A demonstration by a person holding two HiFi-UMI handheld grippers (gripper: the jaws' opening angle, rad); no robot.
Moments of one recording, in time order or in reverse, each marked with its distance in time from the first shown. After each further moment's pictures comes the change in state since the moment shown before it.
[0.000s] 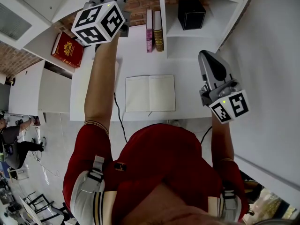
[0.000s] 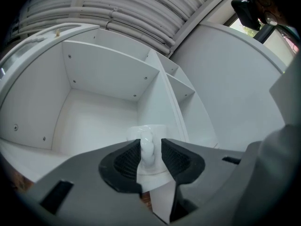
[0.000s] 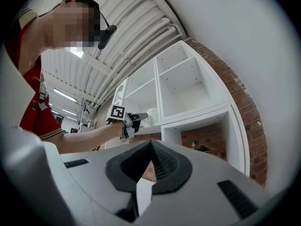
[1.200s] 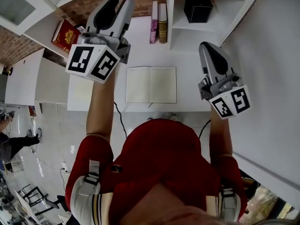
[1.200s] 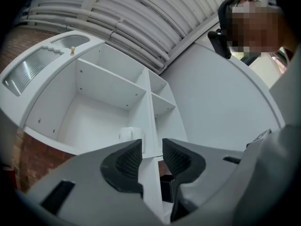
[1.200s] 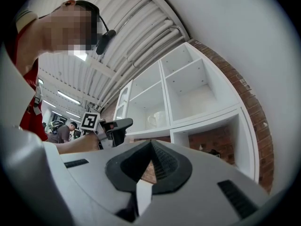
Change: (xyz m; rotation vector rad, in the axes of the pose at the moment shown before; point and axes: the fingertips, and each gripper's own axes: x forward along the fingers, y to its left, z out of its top) left arm -0.124 -0.044 0.006 -0.072 -0.083 -0.121; right arm 0.008 0.031 0.014 0.000 -0.031 0.039
